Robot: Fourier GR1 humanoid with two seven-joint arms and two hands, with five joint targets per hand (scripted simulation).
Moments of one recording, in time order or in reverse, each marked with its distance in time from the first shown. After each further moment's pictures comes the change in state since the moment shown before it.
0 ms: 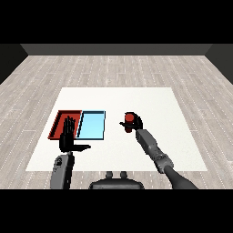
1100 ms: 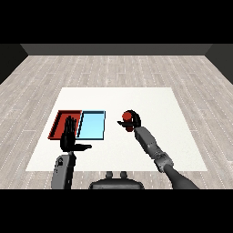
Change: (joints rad) left arm 0.000 -0.016 -0.017 -0.020 -0.002 0.017 0.023; right arm -0.025 -0.003 0.113 -0.052 -0.008 -0.151 0.018
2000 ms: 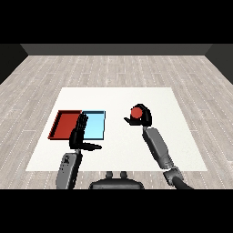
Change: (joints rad) left arm -0.047 -0.018 -0.157 -0.090 -0.071 0.052 0.170; right arm 0.278 -0.098 0.047 -0.719 0.031 -0.015 0.132
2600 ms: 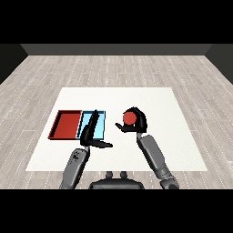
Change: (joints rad) left arm -0.101 -0.006 -0.151 0.056 -0.051 0.134 0.105; right arm 0.135 0.088 0.128 -0.358 0.131 -0.145 0.140
